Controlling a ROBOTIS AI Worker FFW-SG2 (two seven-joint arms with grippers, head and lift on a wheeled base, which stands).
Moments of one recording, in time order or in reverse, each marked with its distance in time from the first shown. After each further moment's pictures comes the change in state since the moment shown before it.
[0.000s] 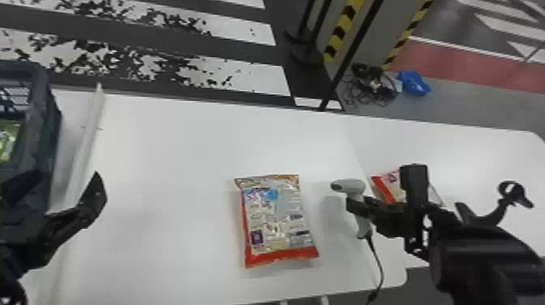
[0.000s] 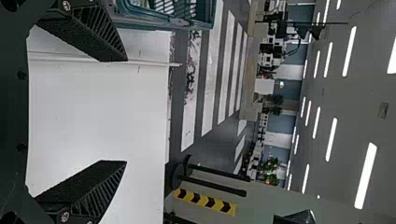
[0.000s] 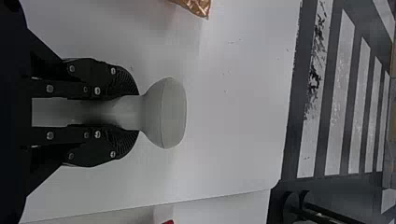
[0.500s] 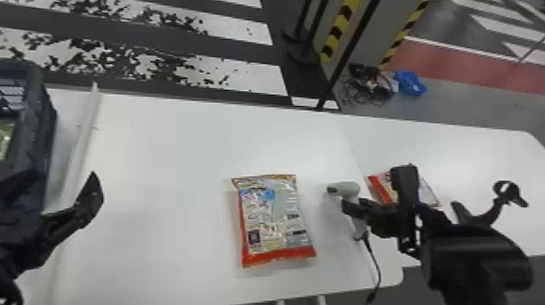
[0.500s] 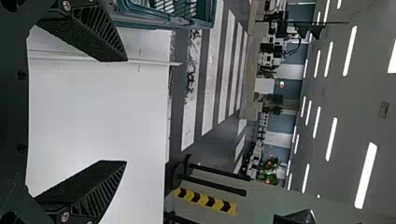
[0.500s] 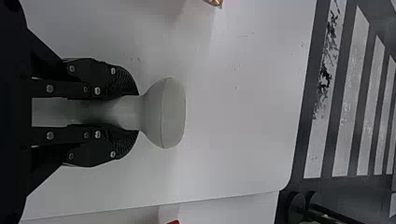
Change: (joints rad) left arm 0.000 0.000 -0.003 0.000 0.000 0.002 0.000; right arm -0.016 -0.012 0.028 0.054 0.025 -0.021 -0.008
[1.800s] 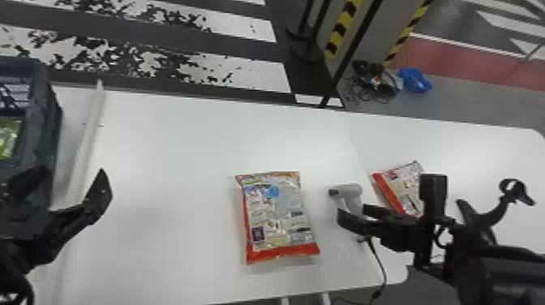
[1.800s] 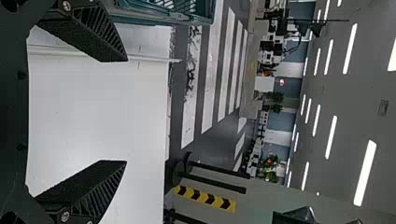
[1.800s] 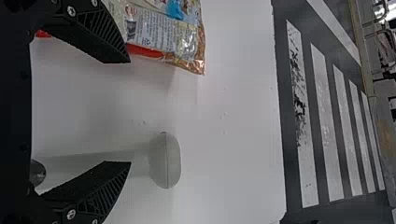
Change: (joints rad) left arm 0.006 0.000 -0.009 -0.010 -0.001 0.002 -0.001; right arm 0.155 0.041 -0.133 -0.230 -0.243 0.116 0.116
